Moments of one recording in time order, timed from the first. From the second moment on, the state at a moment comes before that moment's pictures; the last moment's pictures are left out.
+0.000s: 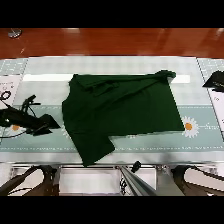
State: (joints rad) left arm 0.36 -1.13 0.64 1.06 -1.37 -1.29; right arm -0.46 -1.36 1.43 -1.31 1.44 1.37
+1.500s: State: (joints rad) left arm 0.12 -1.30 0.53 0.75 -1.05 -1.16; right arm -0.71 -1.27 0.76 -1.14 1.35 1.15
